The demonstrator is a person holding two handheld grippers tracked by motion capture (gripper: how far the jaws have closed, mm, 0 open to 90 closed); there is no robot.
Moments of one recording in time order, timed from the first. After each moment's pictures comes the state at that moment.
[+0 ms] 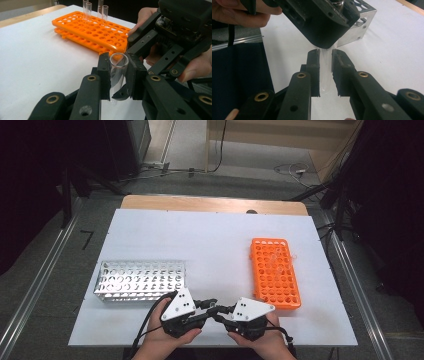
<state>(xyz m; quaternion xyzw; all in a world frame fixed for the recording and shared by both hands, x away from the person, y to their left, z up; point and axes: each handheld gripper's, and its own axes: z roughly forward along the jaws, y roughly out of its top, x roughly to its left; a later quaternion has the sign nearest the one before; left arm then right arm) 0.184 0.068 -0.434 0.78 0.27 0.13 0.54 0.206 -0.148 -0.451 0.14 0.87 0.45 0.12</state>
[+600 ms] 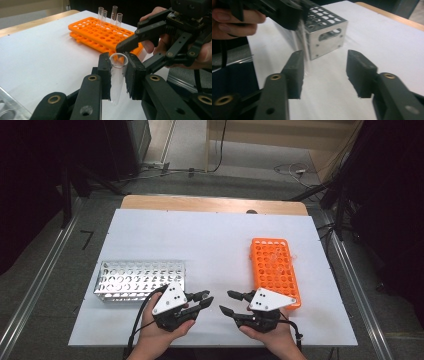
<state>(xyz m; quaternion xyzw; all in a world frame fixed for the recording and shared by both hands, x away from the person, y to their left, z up) 0.192 0.089 -0.424 0.77 0.29 0.15 0.55 0.224 -0.181 -0.444 0.19 0.83 0.51 0.13</state>
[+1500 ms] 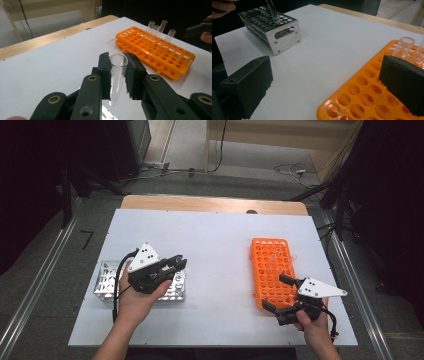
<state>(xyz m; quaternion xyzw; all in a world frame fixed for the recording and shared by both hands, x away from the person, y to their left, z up) 0.250 0.145 -0.392 0.74 0.37 0.21 0.52 0.247 -0.279 -0.436 0.28 0.79 0.52 0.15</state>
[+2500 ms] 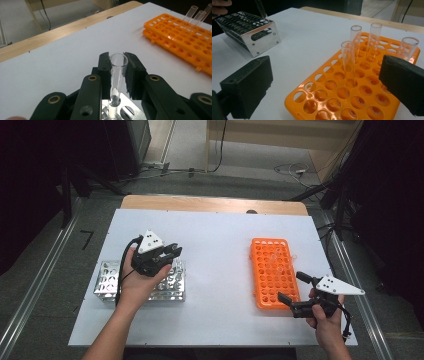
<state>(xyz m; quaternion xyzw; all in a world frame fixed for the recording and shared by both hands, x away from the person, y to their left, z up) 0.290 0.147 -0.404 0.76 0.40 0.24 0.46 0.259 -0.317 -0.444 0.33 0.77 0.52 0.17</state>
